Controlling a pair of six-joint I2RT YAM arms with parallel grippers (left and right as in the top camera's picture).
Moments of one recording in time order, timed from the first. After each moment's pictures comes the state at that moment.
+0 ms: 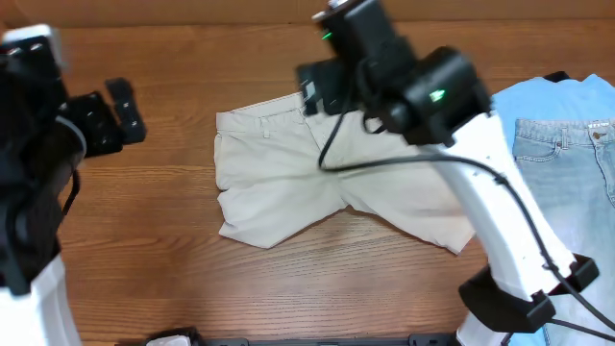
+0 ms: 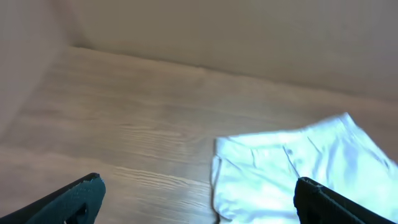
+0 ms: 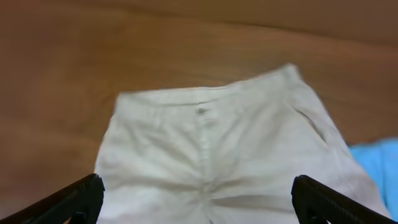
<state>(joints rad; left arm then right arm) 0.13 1.35 2.02 -1.31 0.06 -0.07 0.59 1.86 2.38 -1.41 0.20 0.42</state>
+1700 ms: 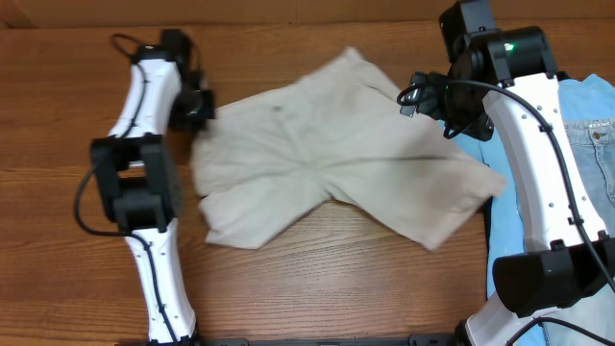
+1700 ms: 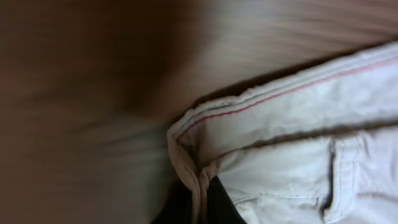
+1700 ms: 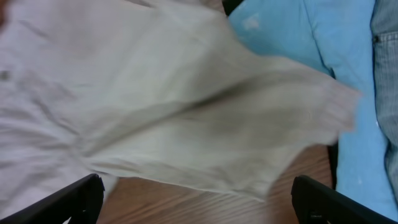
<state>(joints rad) 0.08 2.43 2.09 -1.21 0.04 -0.14 0.19 1.84 1.99 -1.51 0.03 0.52</state>
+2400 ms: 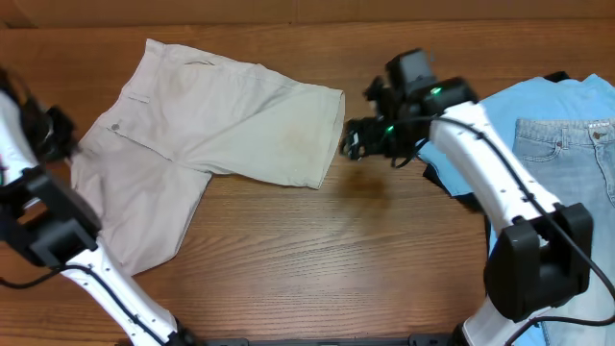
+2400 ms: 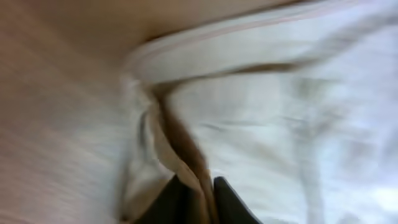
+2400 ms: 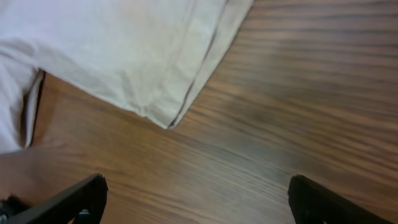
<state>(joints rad) 0.57 2.37 2.26 -1.38 0.13 -0.18 0.33 1.84 1.52 -1.00 -0.37 0.20</state>
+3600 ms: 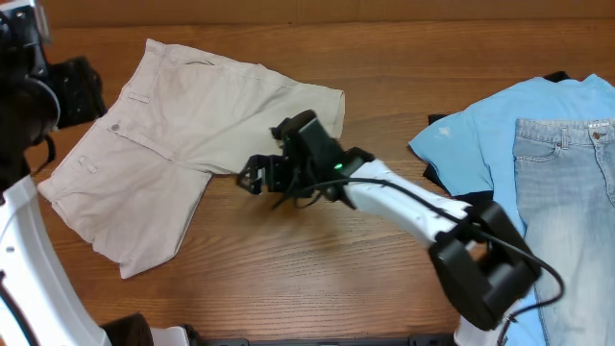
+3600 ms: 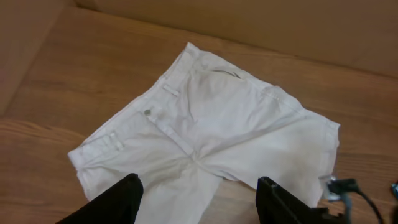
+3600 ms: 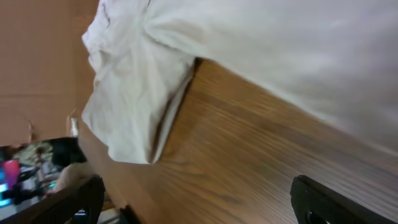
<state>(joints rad) 0.27 1.55 2.26 -1.50 0.11 -0.04 0.73 1.93 1.27 -0.19 -0.53 0.80</state>
